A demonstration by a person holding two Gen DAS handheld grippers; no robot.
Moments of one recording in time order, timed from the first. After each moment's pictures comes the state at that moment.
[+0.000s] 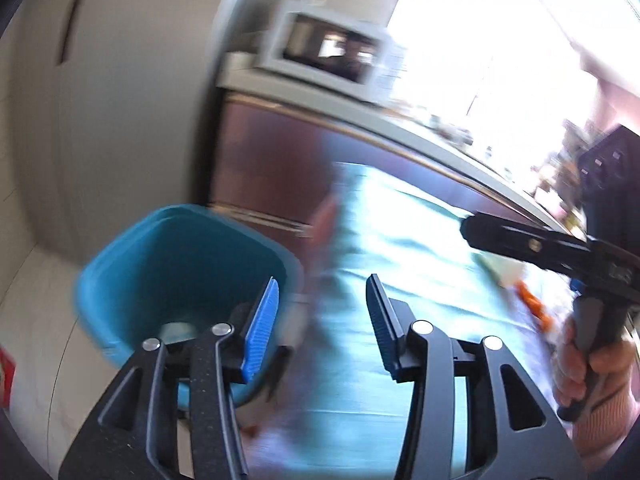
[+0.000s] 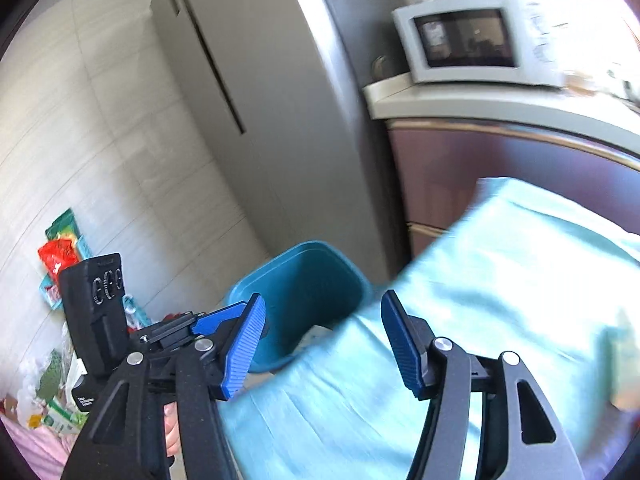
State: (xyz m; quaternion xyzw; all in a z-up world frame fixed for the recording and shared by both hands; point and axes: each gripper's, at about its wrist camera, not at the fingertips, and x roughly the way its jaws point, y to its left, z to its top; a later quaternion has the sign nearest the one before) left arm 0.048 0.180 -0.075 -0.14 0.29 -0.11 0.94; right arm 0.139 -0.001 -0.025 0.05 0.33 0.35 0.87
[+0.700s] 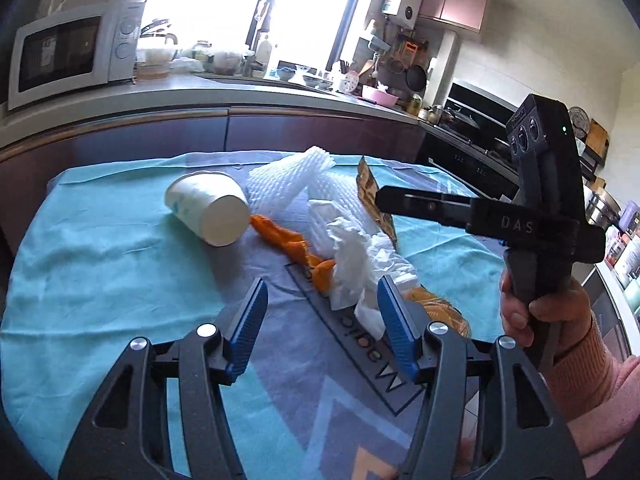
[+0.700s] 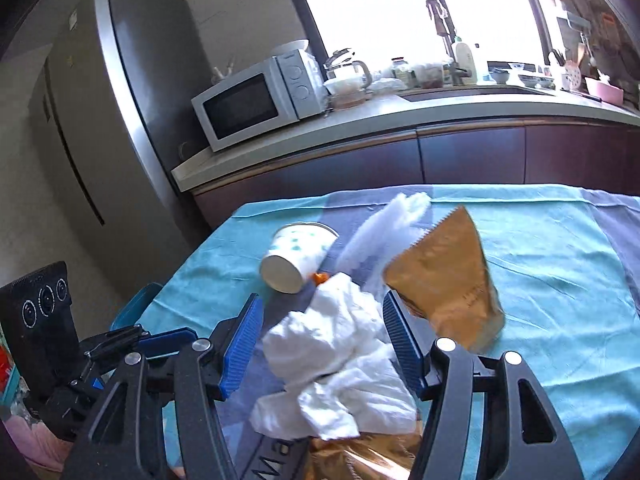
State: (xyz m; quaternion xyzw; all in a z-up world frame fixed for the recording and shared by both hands) left arm 0.039 -0.090 -0.056 0.00 0.31 -0.41 0.86; right arm 0.051 -0.255 -0.045 0.15 0.30 0.09 0.94
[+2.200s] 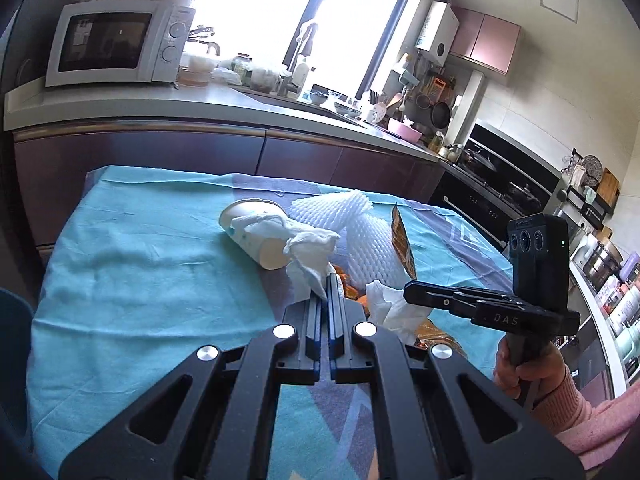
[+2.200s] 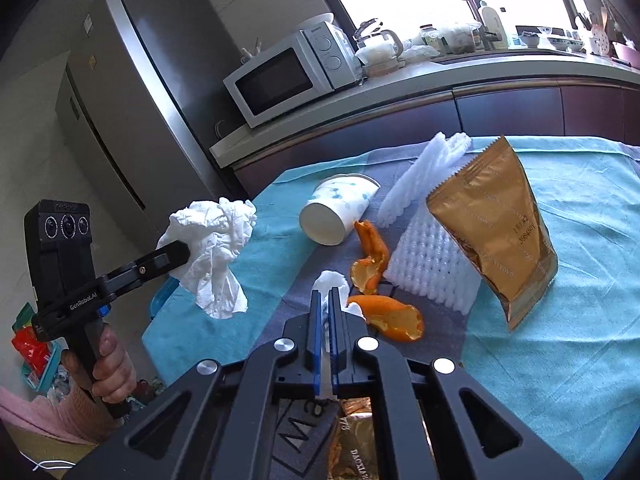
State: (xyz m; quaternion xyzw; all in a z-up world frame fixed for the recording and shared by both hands) left arm 0.047 -0.016 -0.028 -0.07 0.29 -0.36 0.88; right arm 0.038 -0.235 -0.061 0.16 0.32 0.19 0.91
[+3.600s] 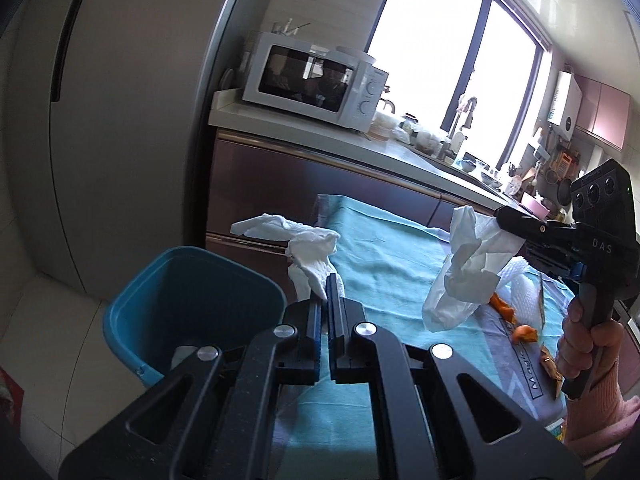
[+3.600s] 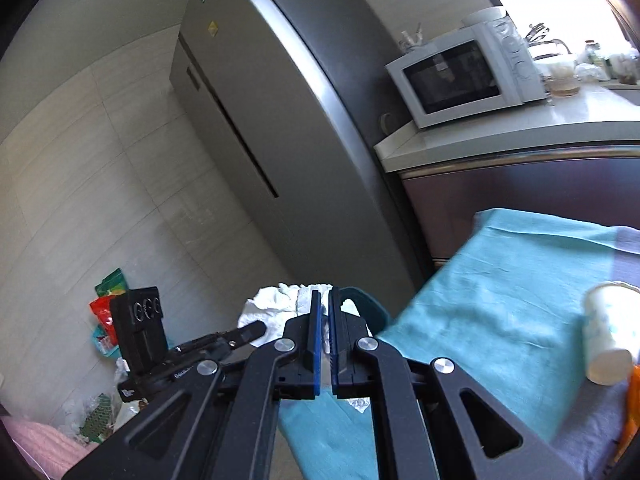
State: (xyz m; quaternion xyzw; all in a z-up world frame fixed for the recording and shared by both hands) left arm 0.005 0.214 -0.024 -0.13 0.26 -0.10 0.95; right arm 0.139 -0.038 0.009 0.15 0.28 0.43 0.84
